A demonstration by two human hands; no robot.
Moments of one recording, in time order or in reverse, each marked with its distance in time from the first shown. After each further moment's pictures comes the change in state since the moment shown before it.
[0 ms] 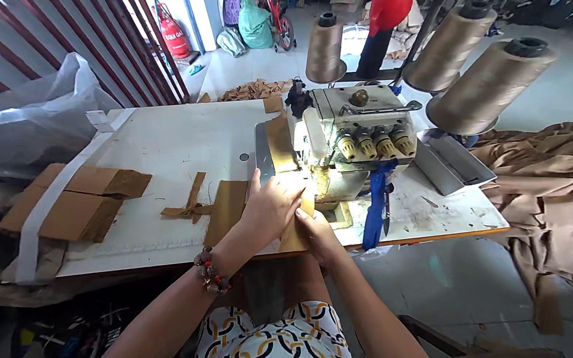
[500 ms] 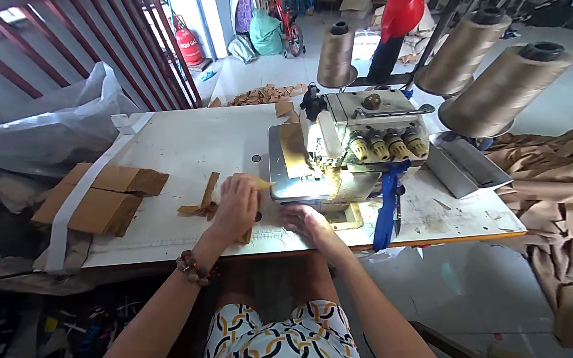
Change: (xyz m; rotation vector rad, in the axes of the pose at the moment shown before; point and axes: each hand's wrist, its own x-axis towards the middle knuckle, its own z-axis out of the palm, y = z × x) left_hand -0.053 -0.076 -0.001 -0.143 0.235 -0.133; right_hand 0.013 0.024 -0.007 -0.254 -0.275 -0.197
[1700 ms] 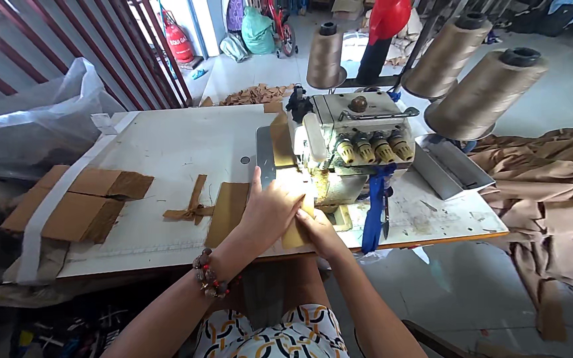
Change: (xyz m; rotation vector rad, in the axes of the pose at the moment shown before) left_hand 0.041 0.088 0.016 0.153 -0.179 0.182; right_hand -0.002 -0.030 -0.007 0.108 0.195 0.121
